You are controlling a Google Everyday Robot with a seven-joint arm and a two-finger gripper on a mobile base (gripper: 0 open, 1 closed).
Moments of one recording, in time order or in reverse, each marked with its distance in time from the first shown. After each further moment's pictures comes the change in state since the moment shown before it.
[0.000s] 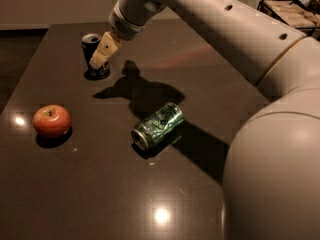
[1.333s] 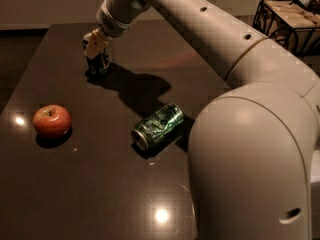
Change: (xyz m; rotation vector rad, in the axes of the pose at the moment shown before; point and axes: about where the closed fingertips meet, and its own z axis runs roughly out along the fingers) arm -0.035 -0.003 0.038 -0.064 -0.042 -0.023
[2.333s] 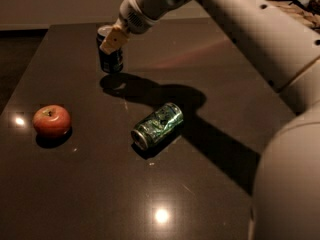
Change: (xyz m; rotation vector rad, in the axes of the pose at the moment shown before) arm 0.022 0.022 -0.073 -0.049 -0.107 -0.070
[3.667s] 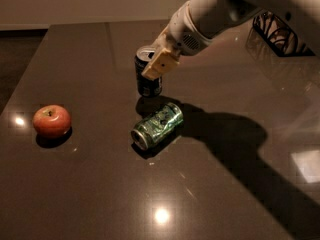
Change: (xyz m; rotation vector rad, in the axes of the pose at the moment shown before) arm 0.086 0.065 -0.098 -0.017 0.064 -0.129
